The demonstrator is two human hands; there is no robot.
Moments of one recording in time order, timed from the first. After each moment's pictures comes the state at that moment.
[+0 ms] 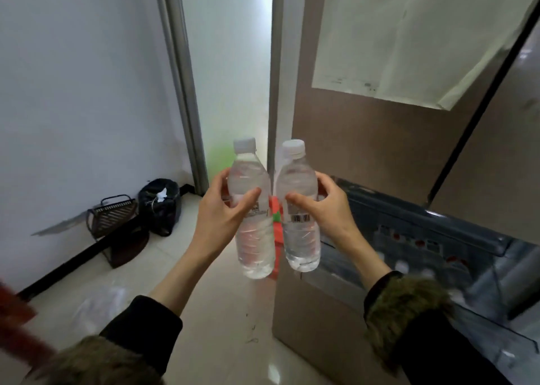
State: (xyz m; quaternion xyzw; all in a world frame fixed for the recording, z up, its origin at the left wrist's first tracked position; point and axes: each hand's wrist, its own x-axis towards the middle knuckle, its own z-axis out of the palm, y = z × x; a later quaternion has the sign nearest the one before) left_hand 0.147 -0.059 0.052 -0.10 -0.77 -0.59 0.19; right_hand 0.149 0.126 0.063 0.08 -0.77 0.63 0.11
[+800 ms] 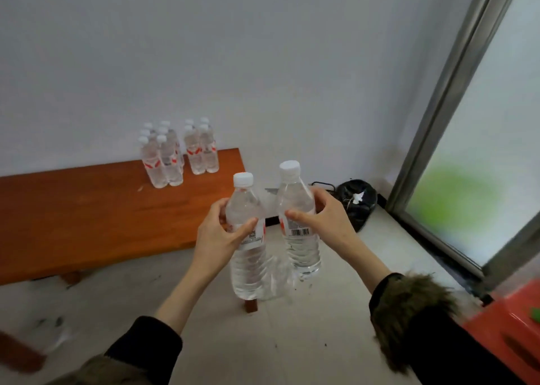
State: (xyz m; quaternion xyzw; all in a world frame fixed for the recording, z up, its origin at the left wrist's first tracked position) left_hand 0.260 -0.586 -0.004 0.29 -0.78 -0.46 0.31; right_hand 0.114 -0.443 0.017 0.35 -0.73 0.57 -0.15
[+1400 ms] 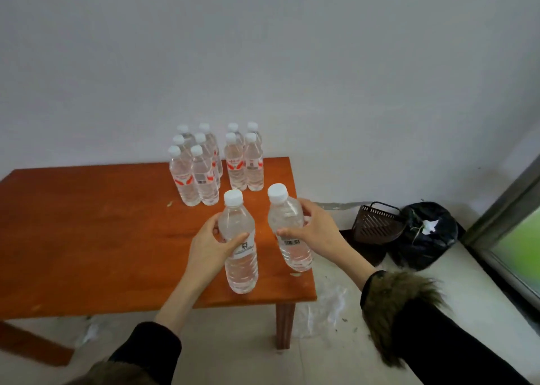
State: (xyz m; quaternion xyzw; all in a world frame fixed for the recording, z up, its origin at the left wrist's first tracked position) left_hand 0.167 -0.839 -0.057 0.44 -0.73 -0.45 0.28; right_hand -0.015 -0.738 -0.048 0.44 -0.75 0.43 -0.24
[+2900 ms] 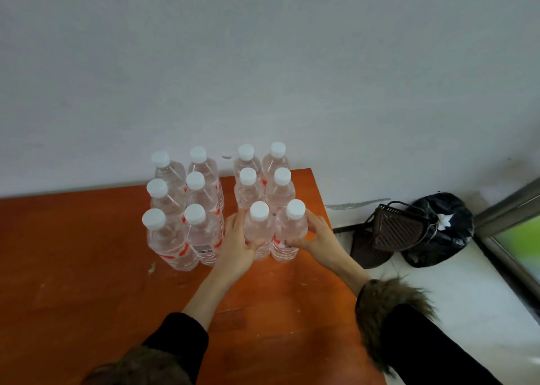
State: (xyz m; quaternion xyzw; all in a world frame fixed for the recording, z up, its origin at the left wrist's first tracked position) left_hand 0.018 -1.133 -0.129 0.38 -0.79 -0.46 0.12; right_hand -0.122 -1.019 -0.136 0.33 -0.79 0.40 -0.32
